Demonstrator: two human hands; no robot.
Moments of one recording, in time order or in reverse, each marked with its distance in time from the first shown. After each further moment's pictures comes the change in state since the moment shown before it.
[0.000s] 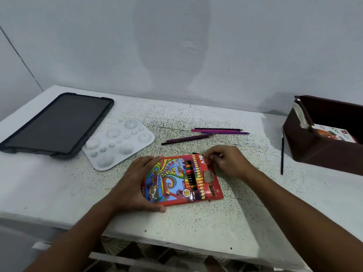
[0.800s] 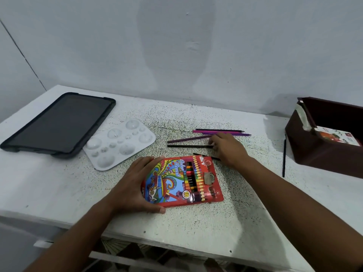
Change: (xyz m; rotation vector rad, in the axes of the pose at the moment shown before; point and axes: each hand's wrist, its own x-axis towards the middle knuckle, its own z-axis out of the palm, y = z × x) left_hand 0.000 0.001 0.001 -0.004 0.005 -0.008; right_hand 0.043 0.017 -0.002 -0.582 0.078 -0.041
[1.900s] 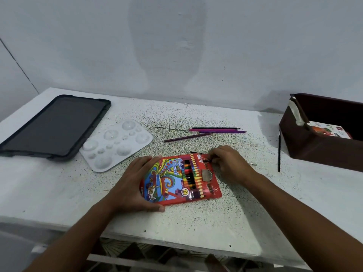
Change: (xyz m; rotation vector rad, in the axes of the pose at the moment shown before) left_hand -0.001 -0.002 -0.001 -0.016 -0.009 -0.005; right_hand -0.054 -0.013 -0.009 0.402 -0.044 -0.025
